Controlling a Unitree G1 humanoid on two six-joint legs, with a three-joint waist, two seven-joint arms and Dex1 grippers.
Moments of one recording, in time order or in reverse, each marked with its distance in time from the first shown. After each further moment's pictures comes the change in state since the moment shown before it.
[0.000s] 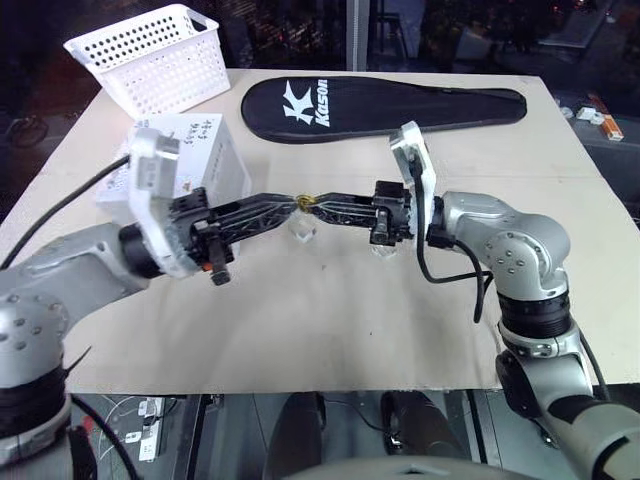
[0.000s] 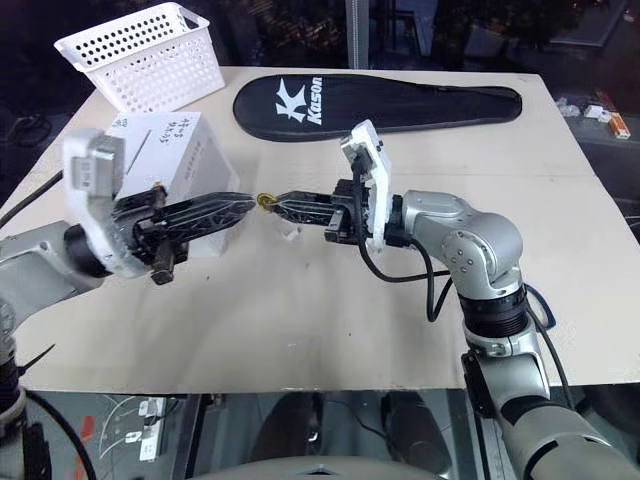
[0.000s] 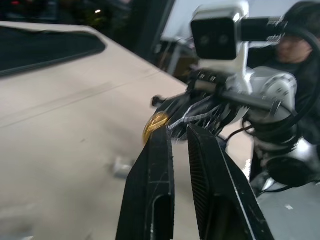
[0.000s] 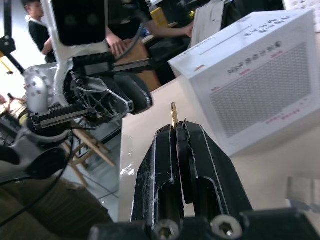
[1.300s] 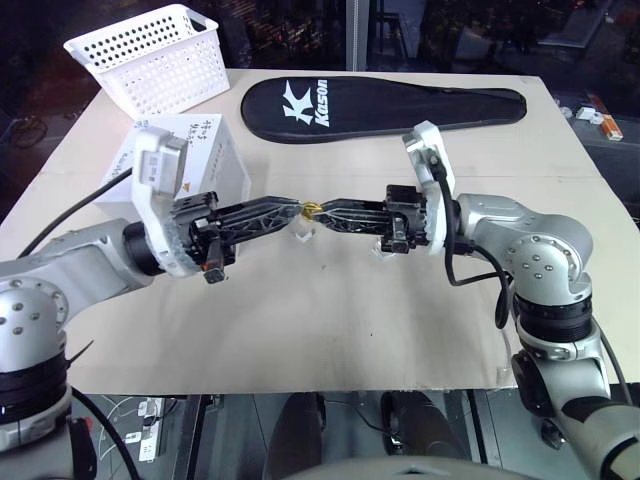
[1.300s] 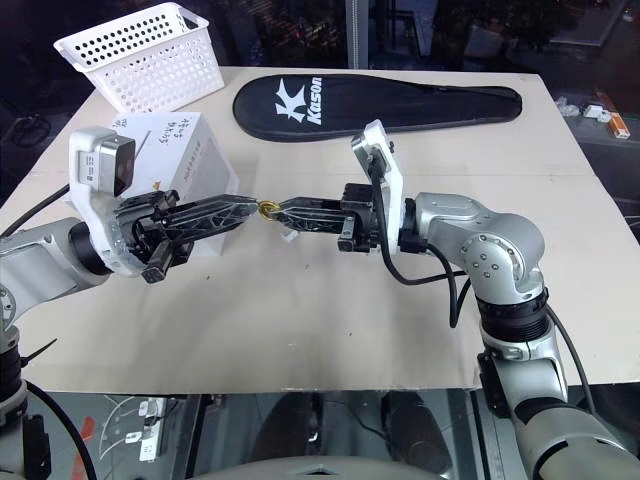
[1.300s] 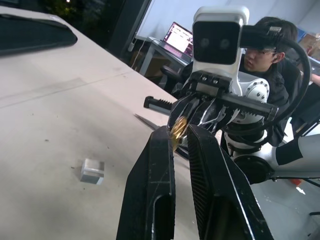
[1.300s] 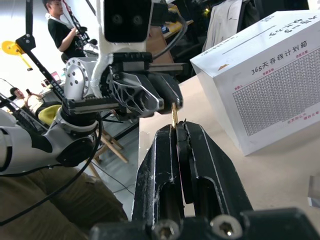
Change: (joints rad) left arm 0.005 0.017 0.002 0.060 -0.090 0.048 -0.024; right arm 0.017 -0.077 -0.009 -0.038 0.148 0.018 -0.023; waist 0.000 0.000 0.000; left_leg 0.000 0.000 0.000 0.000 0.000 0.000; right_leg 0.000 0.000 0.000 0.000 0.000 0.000
